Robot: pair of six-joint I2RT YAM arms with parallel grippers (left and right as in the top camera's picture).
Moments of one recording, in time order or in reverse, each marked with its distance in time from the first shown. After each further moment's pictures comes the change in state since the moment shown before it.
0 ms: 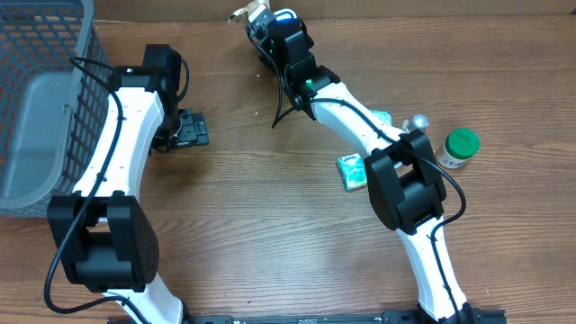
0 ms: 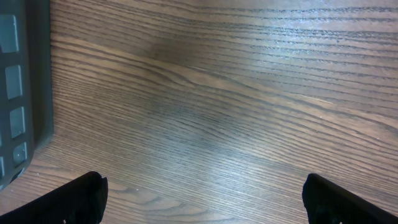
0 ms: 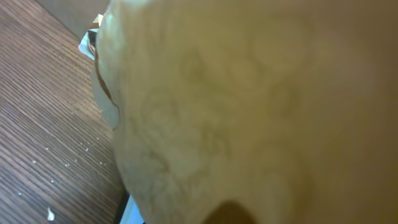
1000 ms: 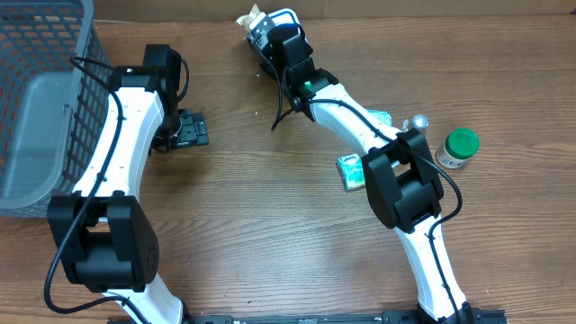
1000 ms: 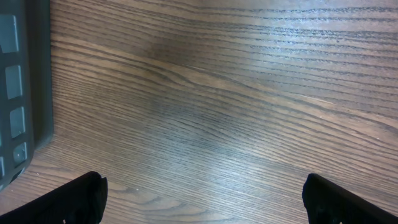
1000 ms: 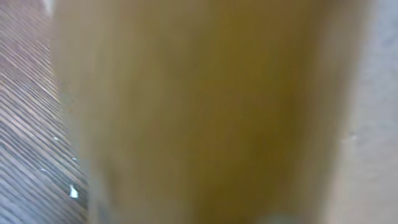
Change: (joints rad) left arm 0.000 0.000 0.000 0.000 0.000 0.000; right arm -0.001 0.022 0.000 -0.072 -0.027 0.091
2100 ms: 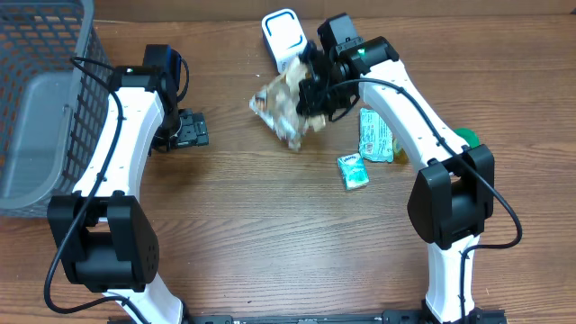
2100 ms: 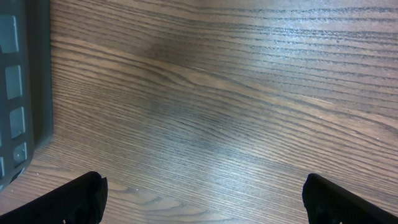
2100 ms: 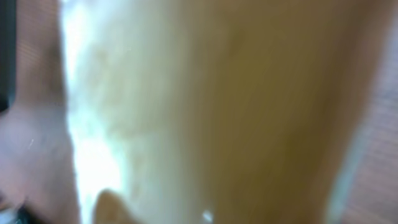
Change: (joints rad) left arm 0.000 0.000 0.000 0.000 0.000 0.000; right arm -0.131 -0.249 0.005 -1.050 -0.680 0.576
